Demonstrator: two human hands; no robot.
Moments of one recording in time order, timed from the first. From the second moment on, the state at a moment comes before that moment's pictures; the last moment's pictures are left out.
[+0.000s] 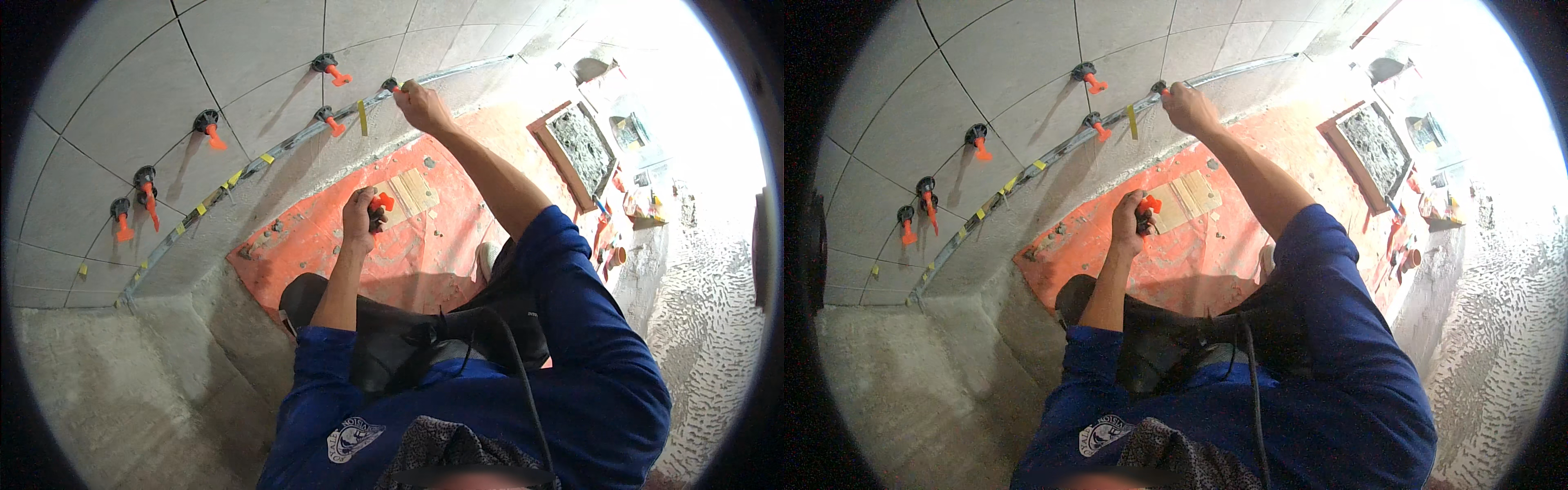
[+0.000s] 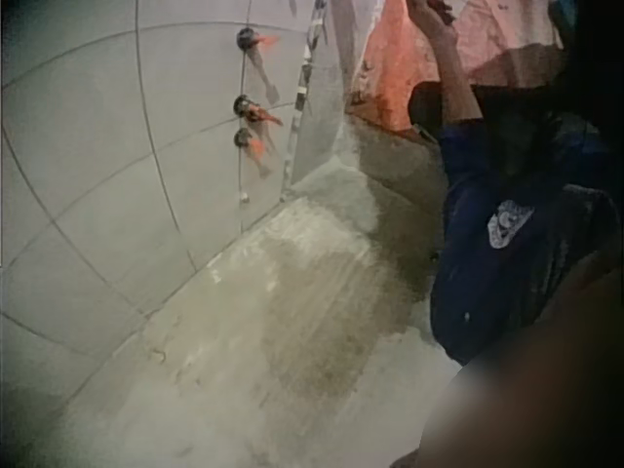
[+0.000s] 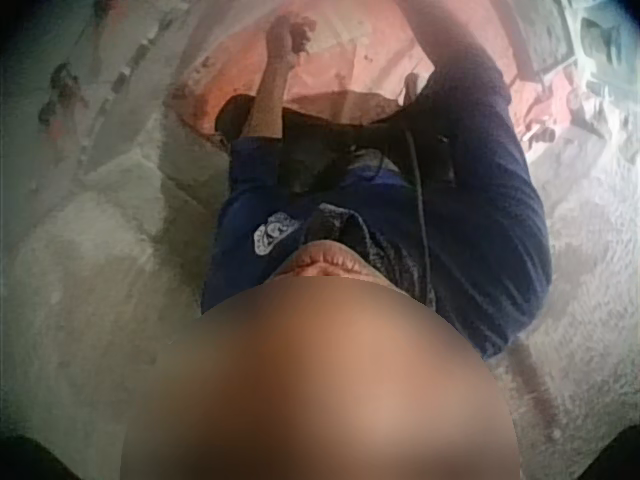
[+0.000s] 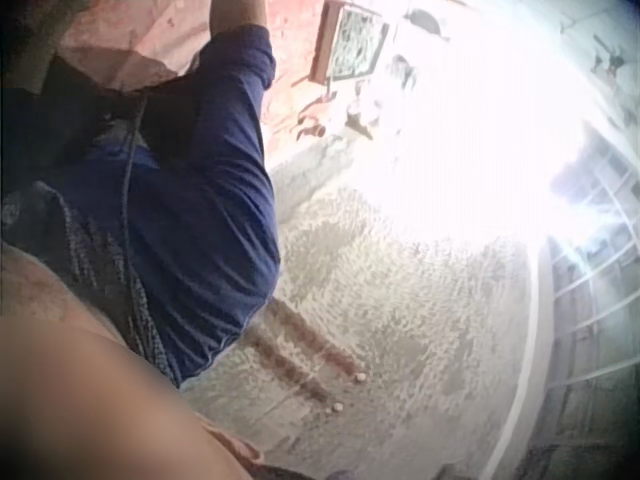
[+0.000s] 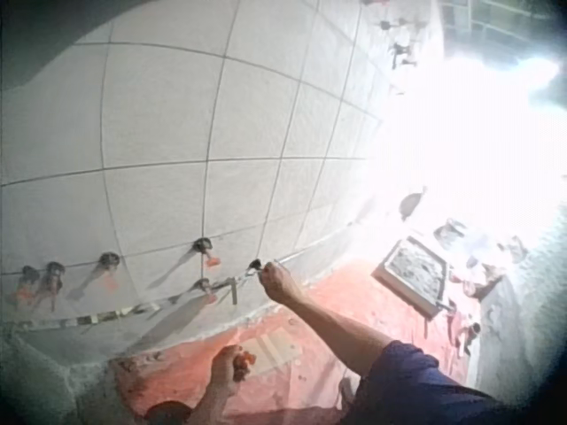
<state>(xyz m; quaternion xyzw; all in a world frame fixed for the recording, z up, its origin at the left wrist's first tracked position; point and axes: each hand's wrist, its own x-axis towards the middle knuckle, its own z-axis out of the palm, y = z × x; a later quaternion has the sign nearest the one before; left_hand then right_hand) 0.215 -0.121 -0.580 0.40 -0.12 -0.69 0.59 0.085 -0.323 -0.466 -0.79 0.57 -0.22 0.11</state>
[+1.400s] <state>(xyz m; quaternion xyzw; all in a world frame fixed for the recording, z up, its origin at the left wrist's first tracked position) 0.237 0.047 -0.476 0.66 -0.03 -0.41 0.62 0.074 -0.334 -0.500 -0.25 0.28 -0.35 0.86</state>
